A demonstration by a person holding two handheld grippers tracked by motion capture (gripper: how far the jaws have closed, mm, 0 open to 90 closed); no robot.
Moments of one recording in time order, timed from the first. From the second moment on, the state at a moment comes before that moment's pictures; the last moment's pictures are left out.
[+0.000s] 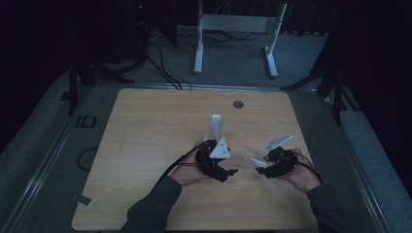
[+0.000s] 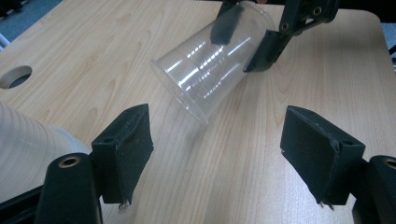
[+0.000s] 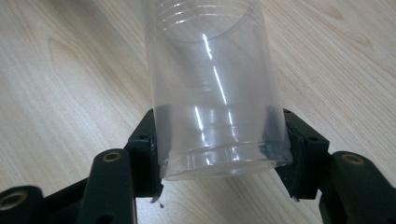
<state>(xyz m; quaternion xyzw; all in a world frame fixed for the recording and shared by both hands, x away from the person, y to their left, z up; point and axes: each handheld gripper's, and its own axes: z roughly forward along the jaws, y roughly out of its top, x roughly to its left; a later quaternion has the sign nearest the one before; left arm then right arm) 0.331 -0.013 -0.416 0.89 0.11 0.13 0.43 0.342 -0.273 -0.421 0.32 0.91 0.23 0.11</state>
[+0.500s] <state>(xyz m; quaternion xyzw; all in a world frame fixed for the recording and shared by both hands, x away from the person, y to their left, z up) 0.336 -0.016 -0.416 0.89 0.13 0.13 0.42 0.344 -0.283 -0.425 0.36 0.89 0.25 0.13</state>
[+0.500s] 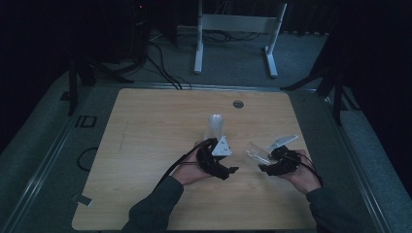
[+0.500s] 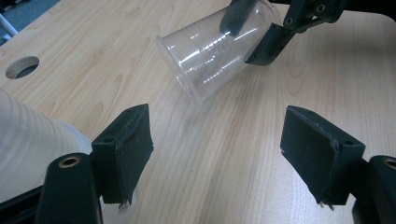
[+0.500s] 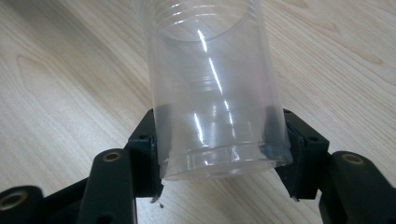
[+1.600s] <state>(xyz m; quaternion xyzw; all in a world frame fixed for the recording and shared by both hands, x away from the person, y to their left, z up) 0.341 -0.025 -0.412 0.88 0.16 0.14 0.43 0.343 -0.289 -0.433 0.45 0.84 0.27 0.17</state>
